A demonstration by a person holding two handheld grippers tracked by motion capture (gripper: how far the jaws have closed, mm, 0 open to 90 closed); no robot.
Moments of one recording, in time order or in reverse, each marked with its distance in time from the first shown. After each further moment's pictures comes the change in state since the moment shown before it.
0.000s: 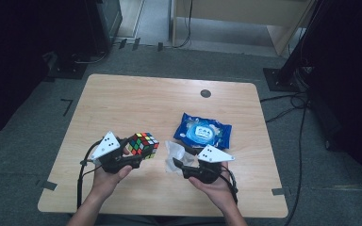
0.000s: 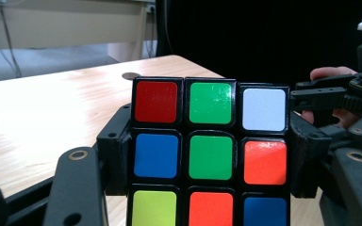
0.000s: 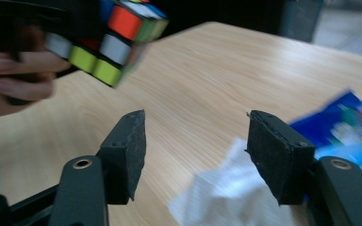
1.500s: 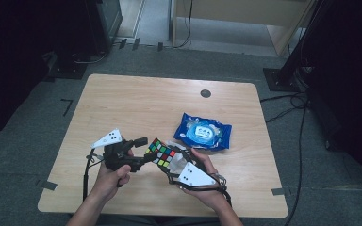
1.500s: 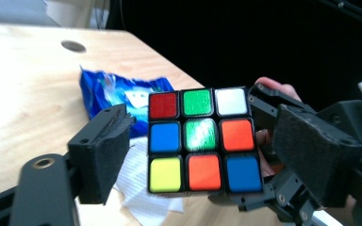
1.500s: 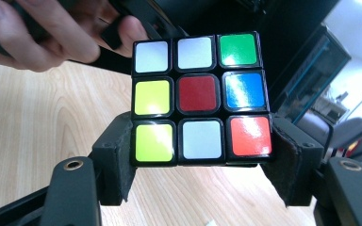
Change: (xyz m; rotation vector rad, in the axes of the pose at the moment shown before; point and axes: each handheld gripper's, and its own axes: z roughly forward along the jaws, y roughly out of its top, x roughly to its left) left arm 0.007 0.008 0.003 0.037 -0.193 -0.195; right arm 0.024 -0.018 0.031 -0.237 -0.034 -0.534
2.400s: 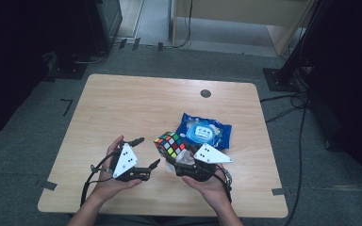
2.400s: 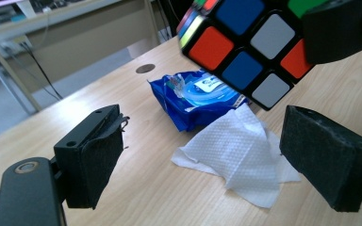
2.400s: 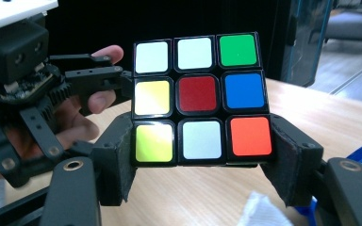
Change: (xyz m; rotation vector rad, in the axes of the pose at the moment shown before) left arm -0.025 -0.033 0.020 0.067 0.333 0.586; right arm -0.028 0.026 -0.014 0.079 0.004 0.554
